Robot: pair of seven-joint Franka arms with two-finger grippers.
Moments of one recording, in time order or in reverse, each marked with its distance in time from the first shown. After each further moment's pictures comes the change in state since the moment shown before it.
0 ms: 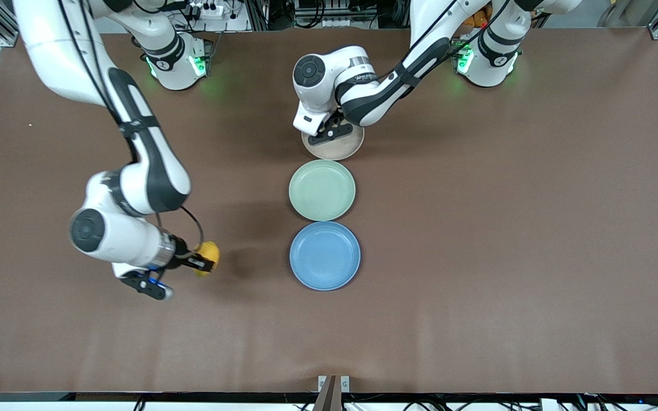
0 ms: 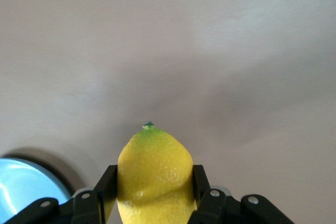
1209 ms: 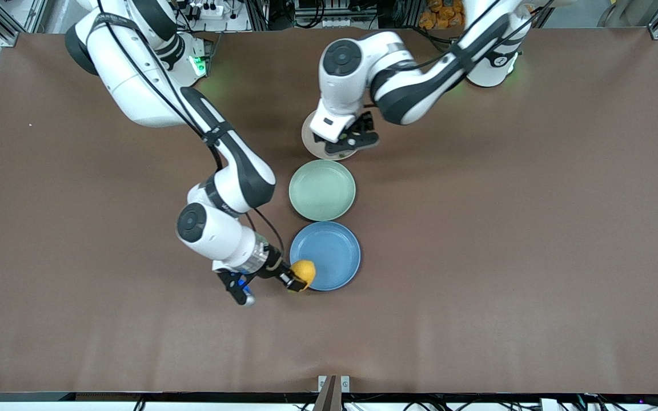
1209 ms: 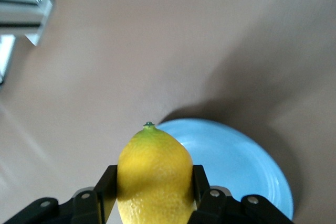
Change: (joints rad) left arm 0.430 -0.189 -0.267 0.039 0.063 -0.142 0.228; right arm 0.124 0.251 0.192 0.238 0.026 0.282 0.487
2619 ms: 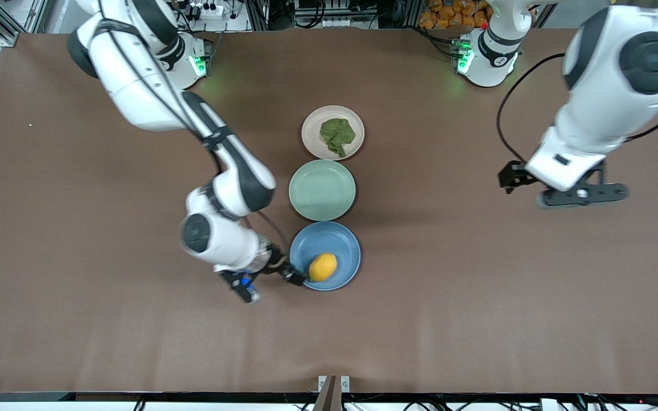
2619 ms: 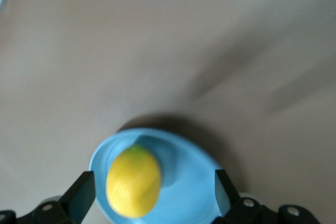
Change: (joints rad) left arm 0.125 -0.318 0.577 0.172 -0.183 -0.252 0.943; right arm -0.086 -0.021 -0.014 0.023 -0.008 -0.199 -0.144
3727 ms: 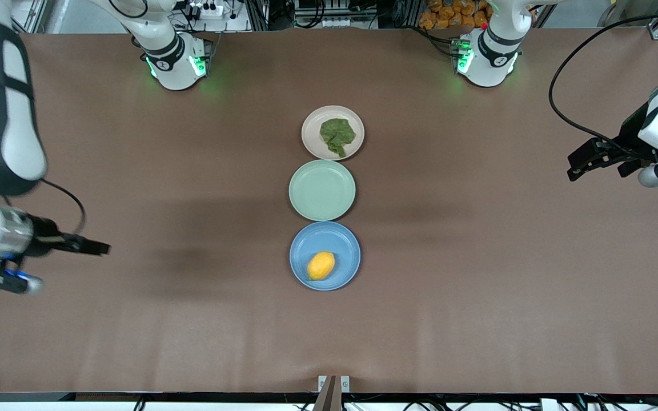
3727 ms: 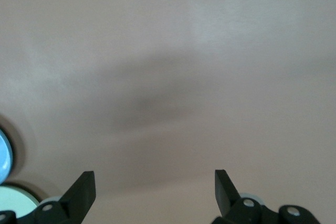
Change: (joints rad) left arm -0.041 -0.081 0.201 0.054 -0.138 -0.048 0.139; right arm -0.421 -0.471 -0.076 -0.170 -0.164 -0.538 -0.771
